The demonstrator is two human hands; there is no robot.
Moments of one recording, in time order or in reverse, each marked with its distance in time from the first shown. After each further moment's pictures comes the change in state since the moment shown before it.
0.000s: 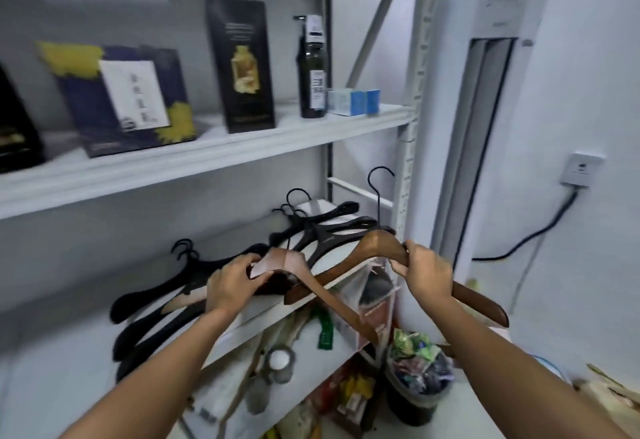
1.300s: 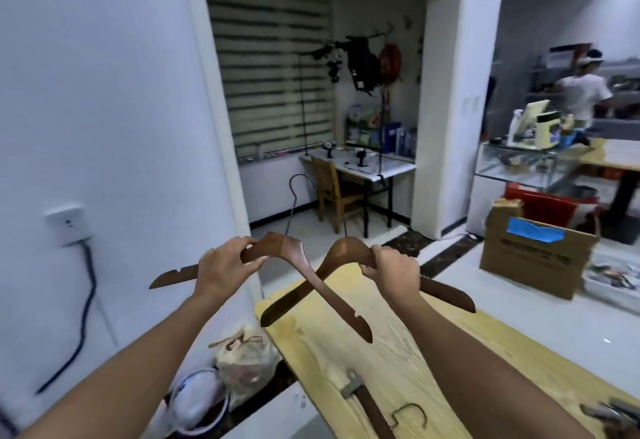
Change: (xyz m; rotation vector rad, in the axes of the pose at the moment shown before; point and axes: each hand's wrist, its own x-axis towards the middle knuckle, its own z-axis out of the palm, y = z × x) left_hand -0.146 0.638 0.174 -0.667 -0.497 1.392; right_hand -0.296 0.368 -0.277 -0.679 0.303 1.239
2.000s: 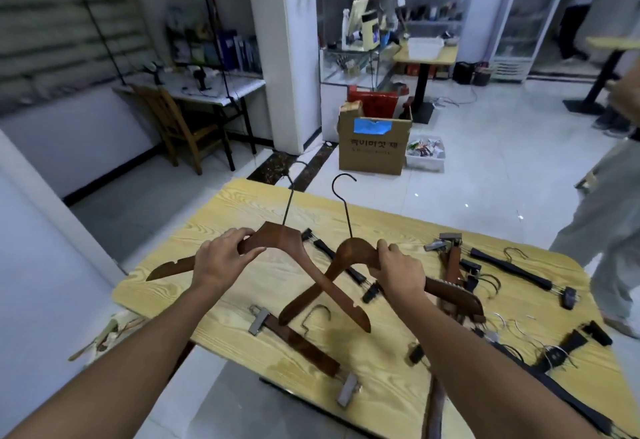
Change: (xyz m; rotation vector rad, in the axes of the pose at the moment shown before) left_hand -0.028 0.095 0.194 -0.214 -0.392 0.351; right_hand -0.167 0.145 0.061 -0.216 -0.296 0.550
